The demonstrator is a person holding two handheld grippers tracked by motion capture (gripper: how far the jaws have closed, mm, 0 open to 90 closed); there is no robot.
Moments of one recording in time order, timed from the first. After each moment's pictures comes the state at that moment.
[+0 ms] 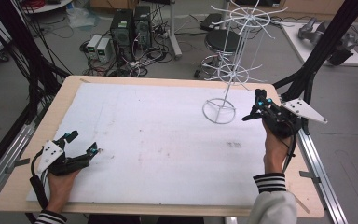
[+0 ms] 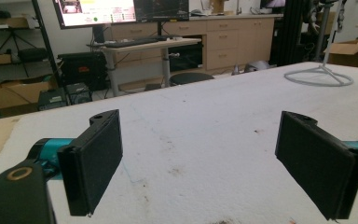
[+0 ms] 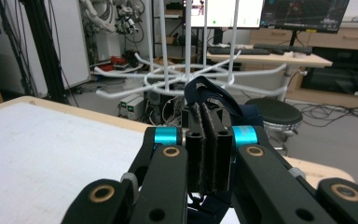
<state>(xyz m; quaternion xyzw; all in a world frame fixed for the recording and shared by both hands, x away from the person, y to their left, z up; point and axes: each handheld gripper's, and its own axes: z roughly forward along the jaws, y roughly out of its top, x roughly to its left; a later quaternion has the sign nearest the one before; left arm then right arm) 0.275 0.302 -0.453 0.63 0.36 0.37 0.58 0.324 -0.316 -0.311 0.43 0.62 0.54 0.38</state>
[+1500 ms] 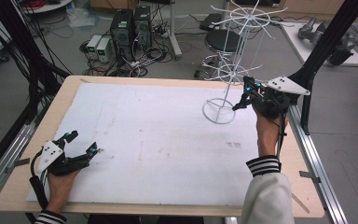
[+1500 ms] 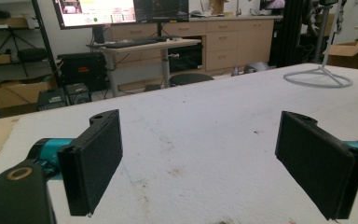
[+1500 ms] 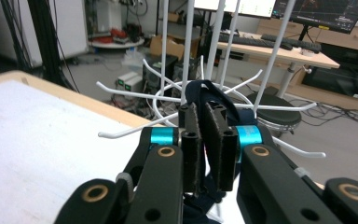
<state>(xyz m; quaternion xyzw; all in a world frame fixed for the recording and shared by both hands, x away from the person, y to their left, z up) 0.274 0.303 -0.453 0.63 0.36 0.37 0.59 0.361 -0.285 -0.276 0.41 0.67 0.49 0.38</state>
